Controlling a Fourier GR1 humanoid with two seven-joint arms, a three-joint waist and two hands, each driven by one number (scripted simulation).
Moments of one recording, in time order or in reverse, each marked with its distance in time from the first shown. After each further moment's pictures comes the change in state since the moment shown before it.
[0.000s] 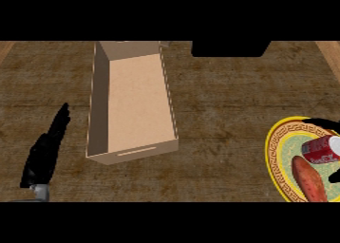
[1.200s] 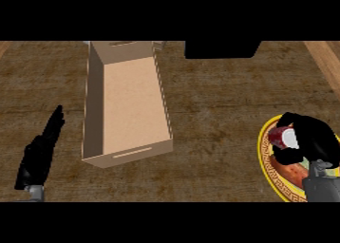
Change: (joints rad) left arm 0.006 -0.010 0.057 0.029 -0.013 -0.027 -0.008; right arm 0.059 0.369 0.095 -0.286 0.368 -0.456 0.505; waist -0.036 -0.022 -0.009
